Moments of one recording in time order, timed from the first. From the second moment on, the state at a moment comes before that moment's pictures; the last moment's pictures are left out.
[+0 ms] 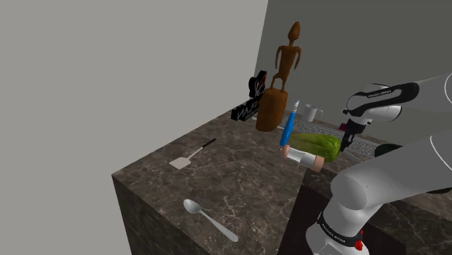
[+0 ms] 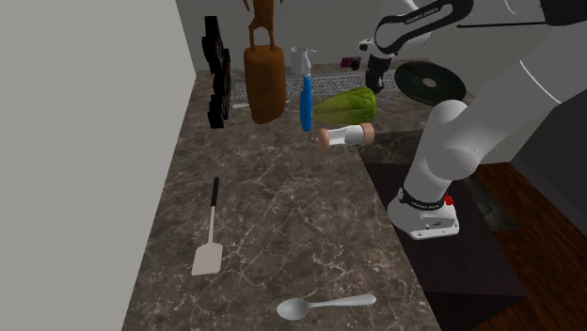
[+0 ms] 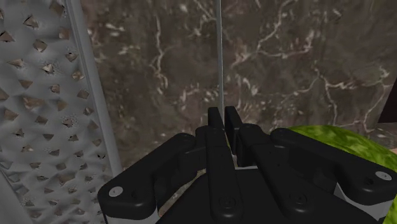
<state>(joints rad) -0.34 -0.52 -0.98 -2.54 -0.47 2.19 -1.15</state>
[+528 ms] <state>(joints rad) -0.34 -0.52 -0.98 -2.54 -0.47 2.19 -1.15</state>
